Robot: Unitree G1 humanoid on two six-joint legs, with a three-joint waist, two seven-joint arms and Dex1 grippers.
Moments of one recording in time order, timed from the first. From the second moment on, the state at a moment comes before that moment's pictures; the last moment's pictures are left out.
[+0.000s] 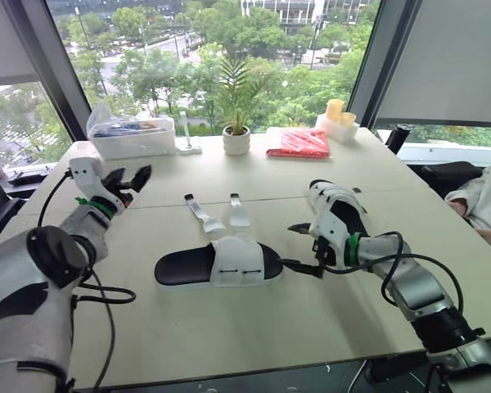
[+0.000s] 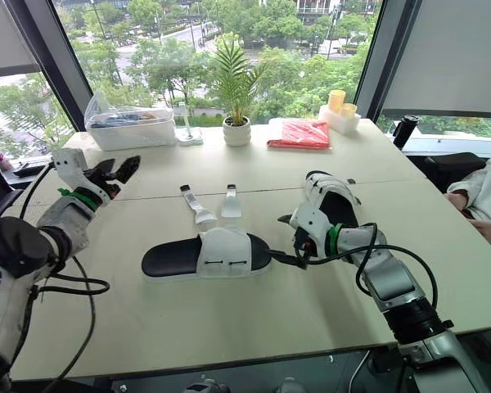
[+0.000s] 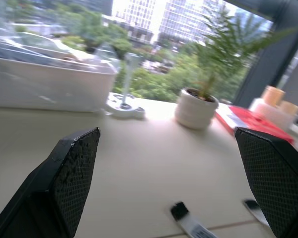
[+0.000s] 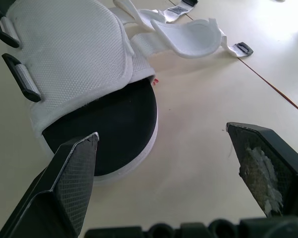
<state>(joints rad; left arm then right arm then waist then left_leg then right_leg) -1.36 0.70 0.62 2.07 -0.13 -0.63 -0.66 -0.49 -0.64 0.18 0.03 0.17 0.27 0.92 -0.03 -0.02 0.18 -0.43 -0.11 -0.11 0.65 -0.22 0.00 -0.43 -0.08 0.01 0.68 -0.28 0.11</state>
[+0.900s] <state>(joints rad) -0.91 0.35 0.34 0.68 -0.46 0.43 -0.82 -0.49 -0.58 0.15 0.04 0.24 0.27 0.99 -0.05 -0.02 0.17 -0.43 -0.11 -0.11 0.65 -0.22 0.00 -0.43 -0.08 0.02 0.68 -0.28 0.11</state>
